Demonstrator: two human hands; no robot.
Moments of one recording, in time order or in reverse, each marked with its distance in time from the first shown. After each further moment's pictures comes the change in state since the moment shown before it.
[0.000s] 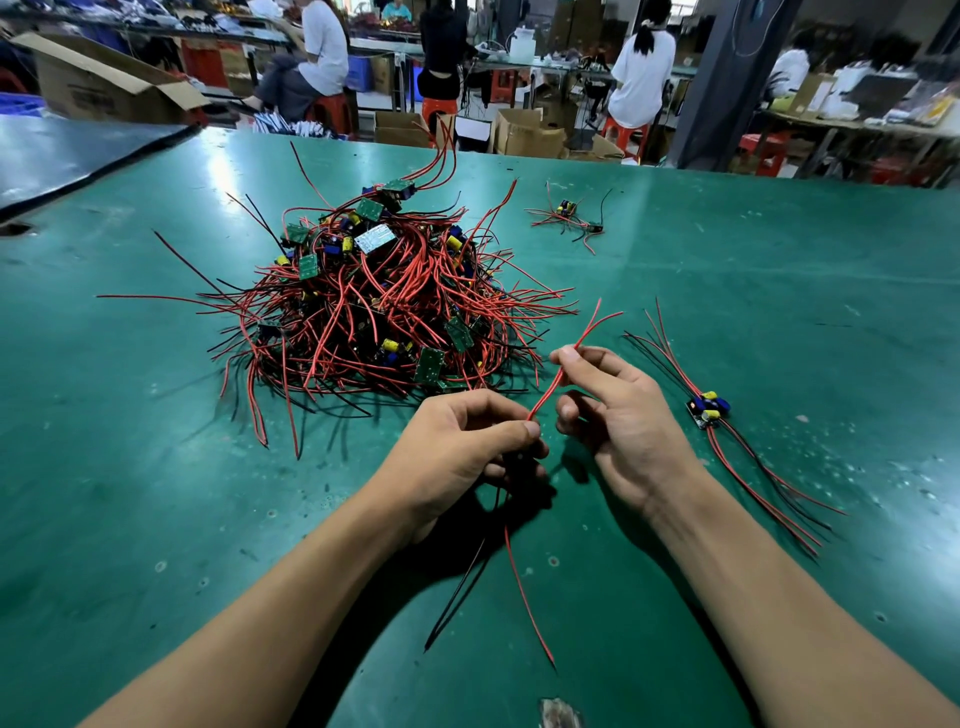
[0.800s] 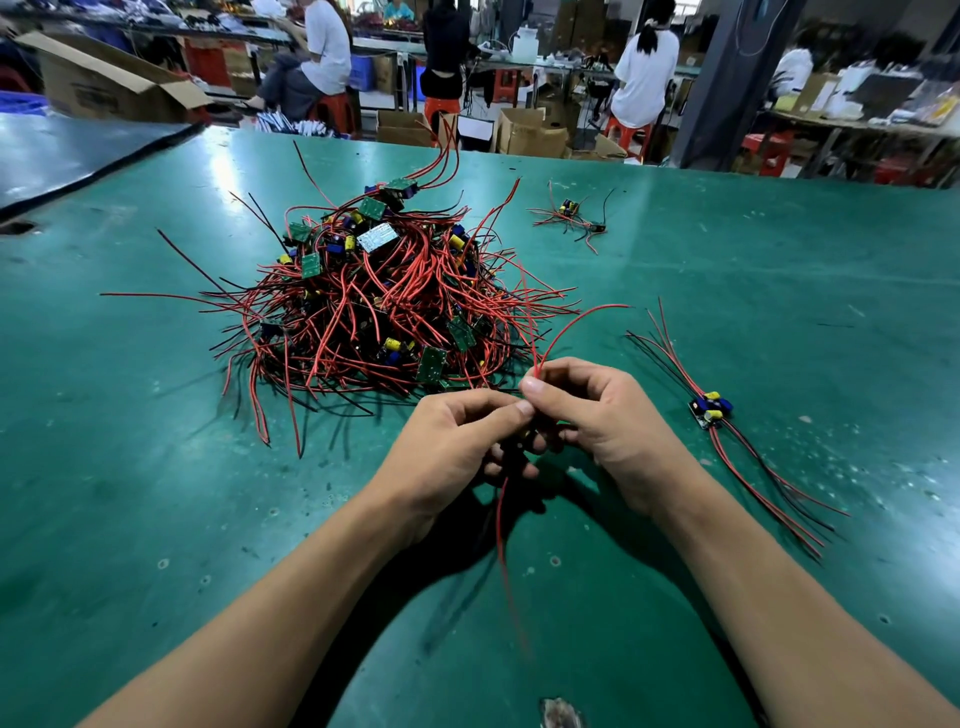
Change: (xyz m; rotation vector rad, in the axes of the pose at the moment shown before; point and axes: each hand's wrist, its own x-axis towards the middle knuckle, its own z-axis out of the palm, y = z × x) left_hand 0.003 -0.002 0.000 -0.007 0.028 0.029; right_hand -0.008 -0.001 -0.001 -0.409 -0.254 -0.081
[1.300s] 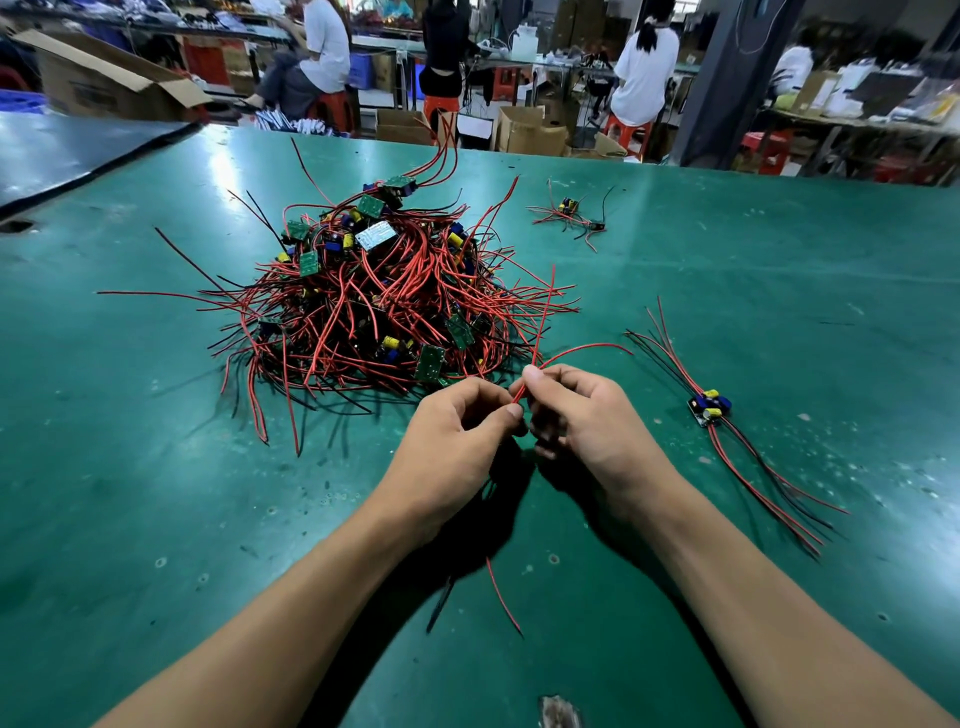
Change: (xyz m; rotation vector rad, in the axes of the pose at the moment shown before) left_hand 0.002 -0.007 0.004 0.251 0.160 0.137; right_hand 0.001 0.007 0.014 0.163 0.077 0.094
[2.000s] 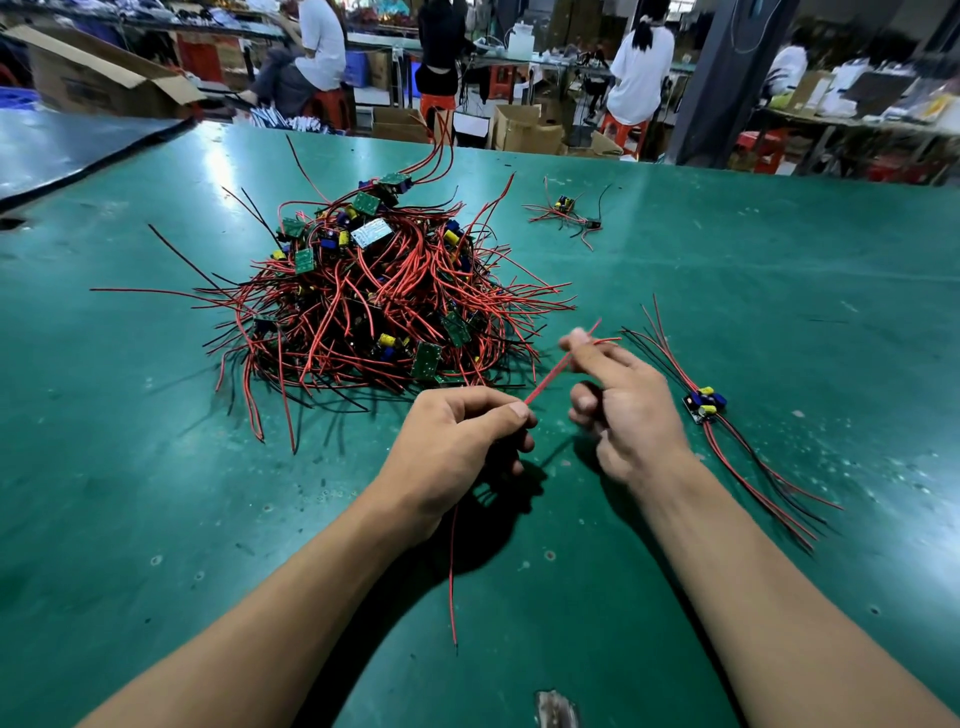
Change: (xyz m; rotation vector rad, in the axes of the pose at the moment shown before) left_hand 0.000 0.003 0.001 -0.205 -0.106 -0.097; right_hand 0.018 -0.006 -0.016 0.216 0.287 -0.033
